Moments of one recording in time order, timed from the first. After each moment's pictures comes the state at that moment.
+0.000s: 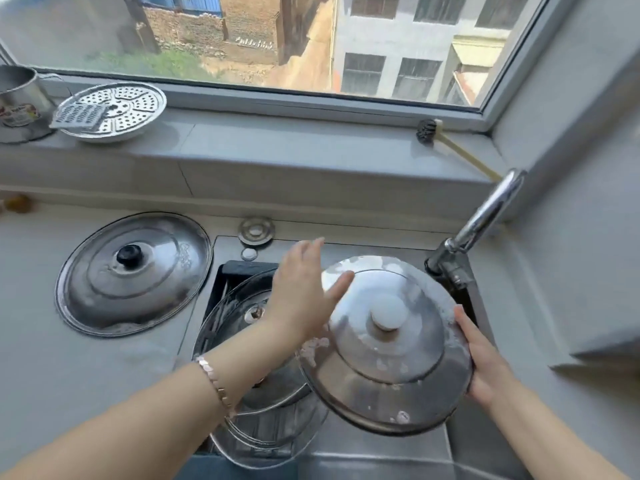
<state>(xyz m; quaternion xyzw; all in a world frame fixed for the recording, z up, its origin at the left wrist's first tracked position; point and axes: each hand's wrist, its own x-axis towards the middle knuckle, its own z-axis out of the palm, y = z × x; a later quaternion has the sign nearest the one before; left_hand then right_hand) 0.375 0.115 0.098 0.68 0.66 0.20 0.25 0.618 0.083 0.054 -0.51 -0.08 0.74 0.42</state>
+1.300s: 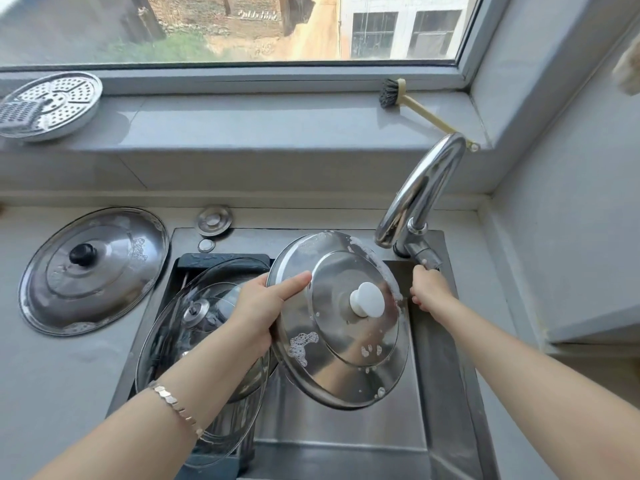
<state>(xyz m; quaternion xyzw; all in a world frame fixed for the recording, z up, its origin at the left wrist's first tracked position) 0.457 0.122 0.081 0.20 0.64 0.42 0.61 0.694 0.211 -0.055 -0.81 -0.35 0.44 0.18</state>
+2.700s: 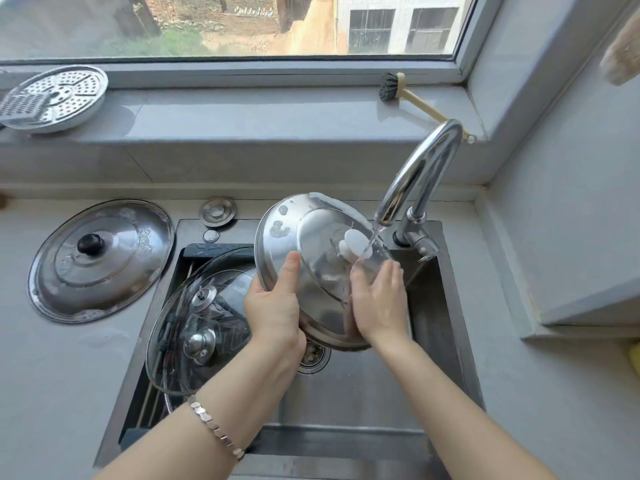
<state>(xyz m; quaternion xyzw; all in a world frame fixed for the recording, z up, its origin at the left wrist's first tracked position) 0.493 0.095 0.091 0.07 0.60 0.63 0.49 0.596 0.109 0.040 -0.74 -0.53 0.35 0.23</state>
